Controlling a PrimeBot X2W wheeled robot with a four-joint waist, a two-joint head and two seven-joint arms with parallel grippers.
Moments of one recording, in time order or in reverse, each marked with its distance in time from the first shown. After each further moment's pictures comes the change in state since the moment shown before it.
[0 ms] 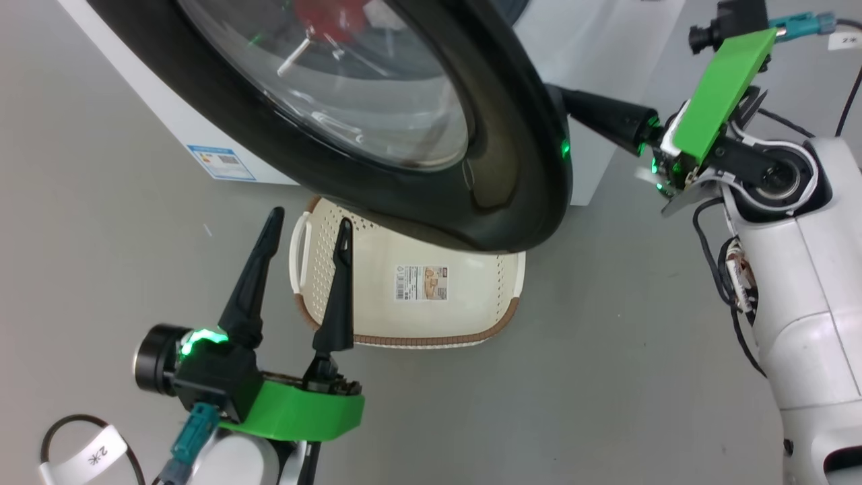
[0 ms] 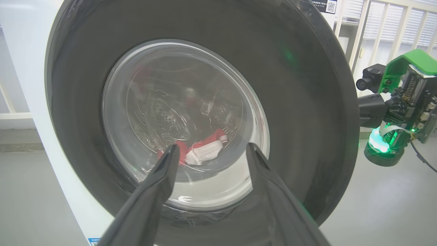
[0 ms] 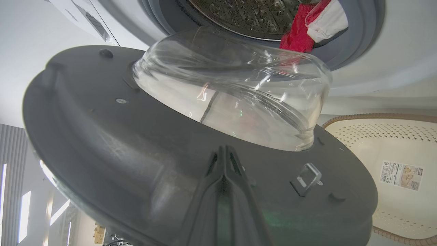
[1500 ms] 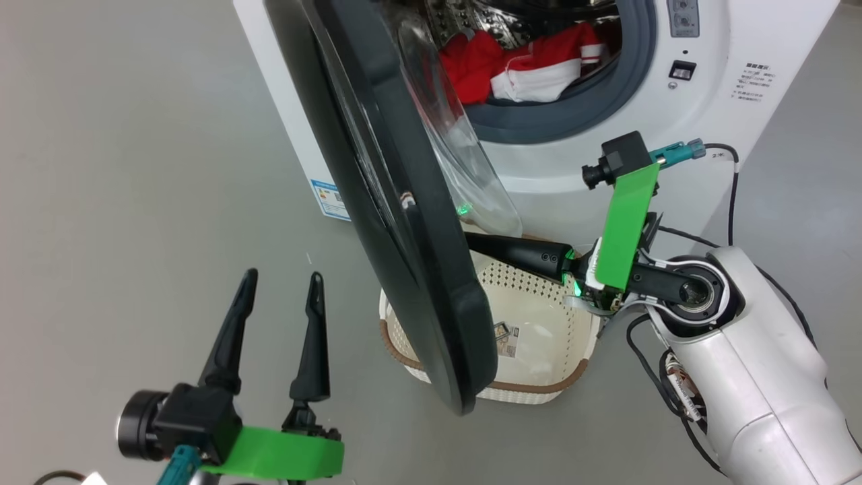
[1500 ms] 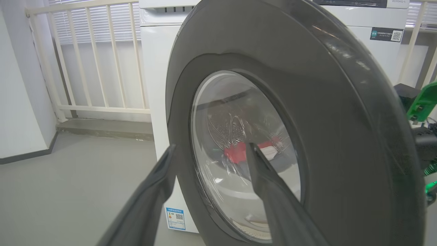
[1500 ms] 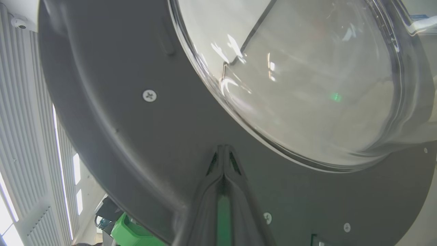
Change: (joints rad) left arm 0.145 0.038 0.023 -0.067 -0.037 0.074 0.059; right arm 0.240 0.006 0.223 -0.153 0.165 0.000 0.007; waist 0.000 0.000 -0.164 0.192
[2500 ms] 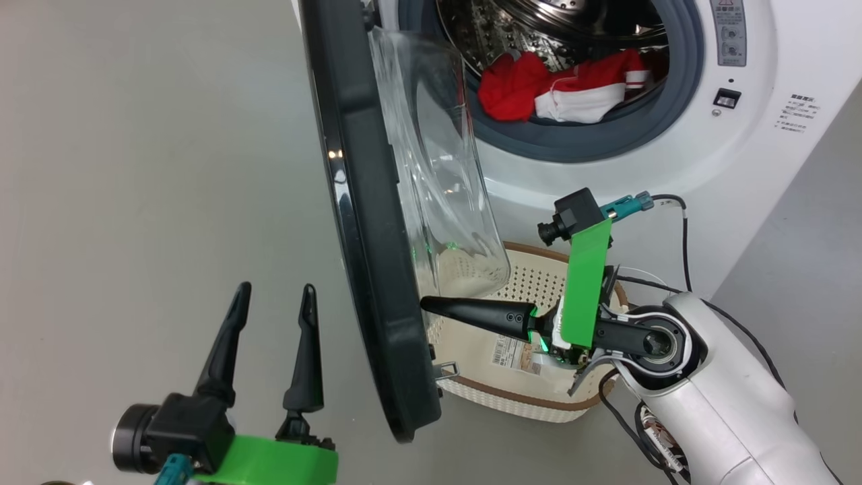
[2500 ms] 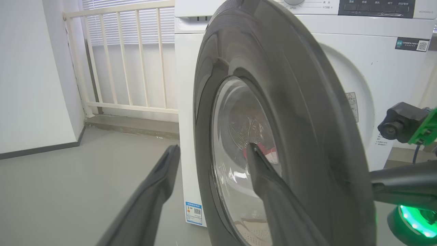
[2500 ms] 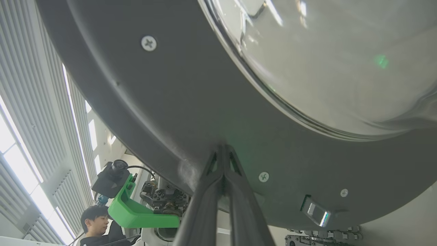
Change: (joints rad) left arm 0.038 0.017 0.000 -0.016 -0.025 0.021 0.004; right arm 0.080 -0.011 0.151 -0.064 0.078 0.000 -0.044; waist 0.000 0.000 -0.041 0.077
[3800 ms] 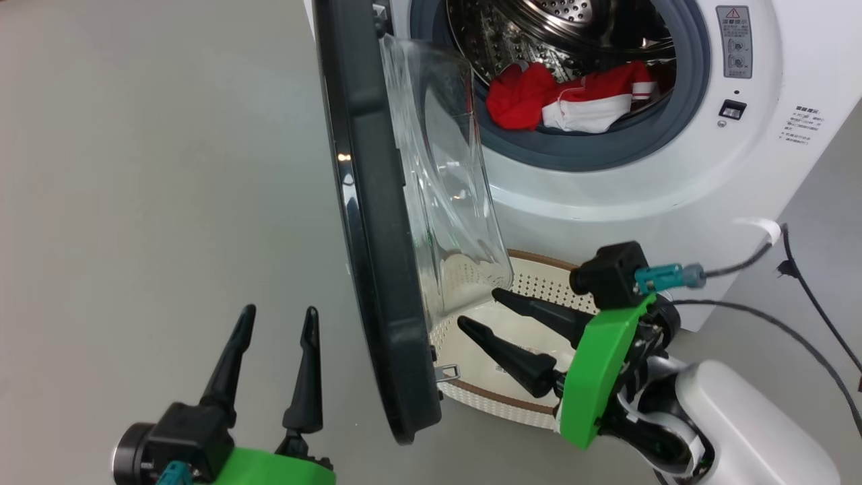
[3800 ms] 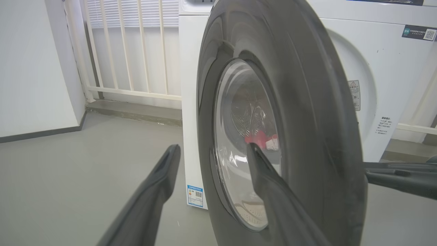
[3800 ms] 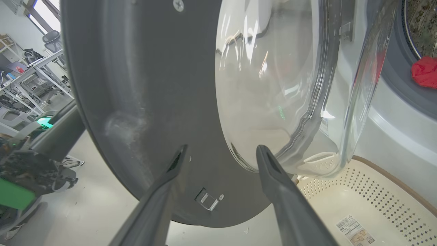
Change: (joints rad) left arm 0.040 0.029 -0.017 -0.022 -0.030 0.009 0.053; right arm 0.146 -0.177 0.127 -0.293 -0.727 0.000 -0.428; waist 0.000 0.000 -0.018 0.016
